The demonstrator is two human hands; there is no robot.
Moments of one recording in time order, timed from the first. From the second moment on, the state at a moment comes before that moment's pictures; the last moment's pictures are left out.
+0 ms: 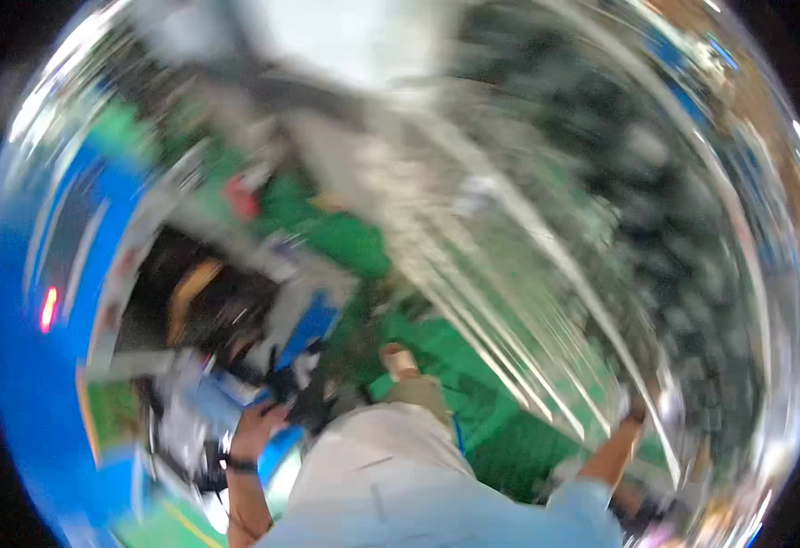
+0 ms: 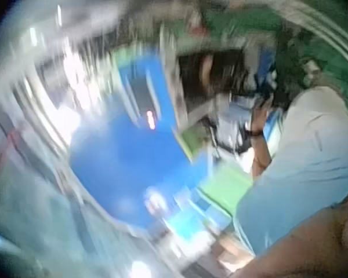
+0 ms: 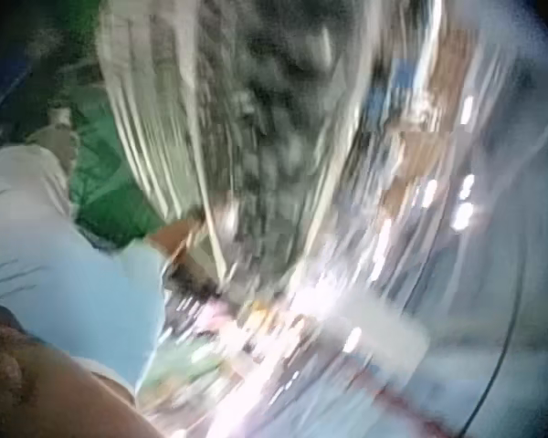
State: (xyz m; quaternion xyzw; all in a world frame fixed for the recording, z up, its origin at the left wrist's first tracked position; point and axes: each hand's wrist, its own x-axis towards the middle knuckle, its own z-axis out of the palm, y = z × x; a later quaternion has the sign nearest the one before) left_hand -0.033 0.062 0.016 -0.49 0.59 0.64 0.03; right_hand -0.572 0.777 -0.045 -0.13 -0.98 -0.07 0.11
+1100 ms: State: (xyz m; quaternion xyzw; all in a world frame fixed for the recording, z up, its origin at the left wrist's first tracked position) left_hand 0.245 0.612 -0.036 -0.99 0.12 0.06 -0.11; right_hand -0.132 -0.015 0.002 0.87 -0.32 -0.14 -0.36
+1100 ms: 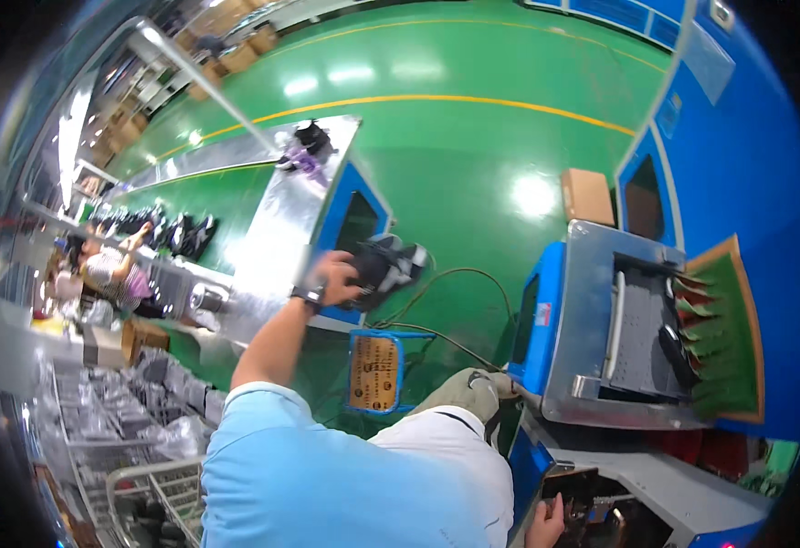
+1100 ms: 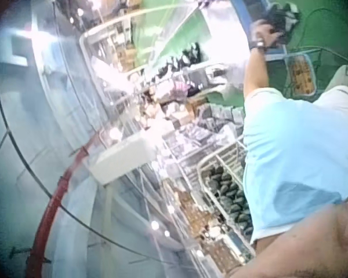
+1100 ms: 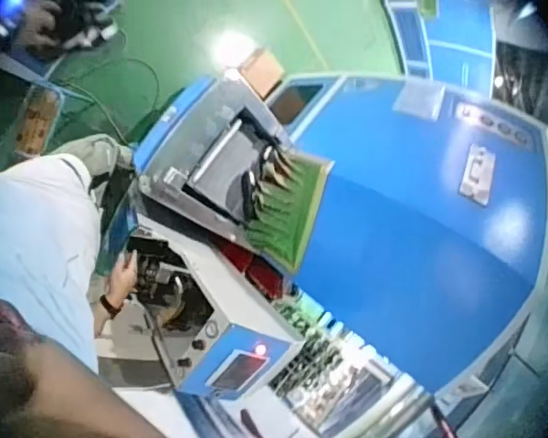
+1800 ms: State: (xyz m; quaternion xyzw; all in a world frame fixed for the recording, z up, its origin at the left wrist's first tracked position) left_hand 0.316 0.056 -0.209 -0.73 0.62 0.22 -0.17; right_hand -0.058 -0.187 0.144 0.79 -0.50 0.24 0.25
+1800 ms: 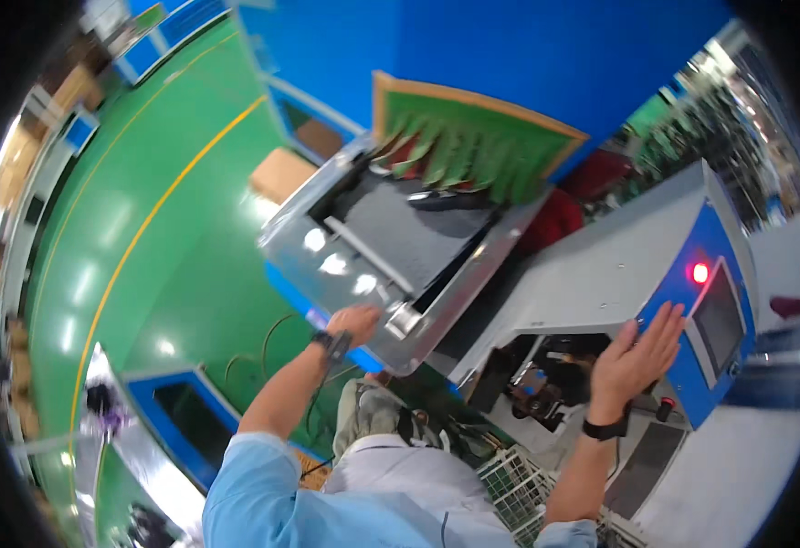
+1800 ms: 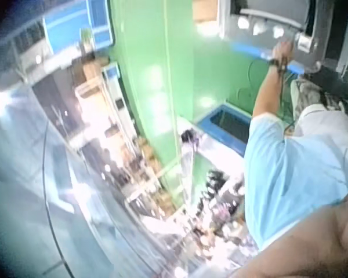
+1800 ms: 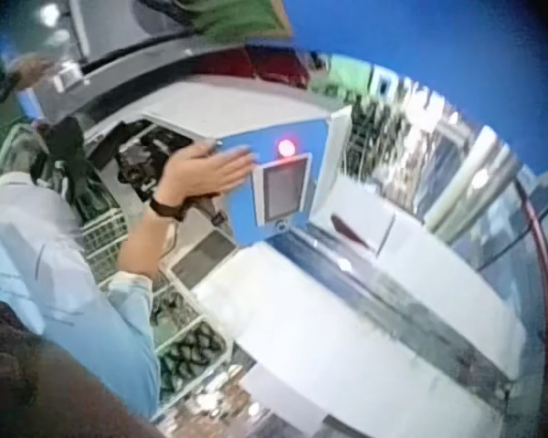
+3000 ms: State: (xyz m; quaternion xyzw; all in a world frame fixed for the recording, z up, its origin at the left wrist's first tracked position) left_hand 0.023 0.002 0.015 -0.62 0.46 0.46 -0.44; right_hand -0.123 -0.035 0.086 0.65 -0.43 0.45 -0.45
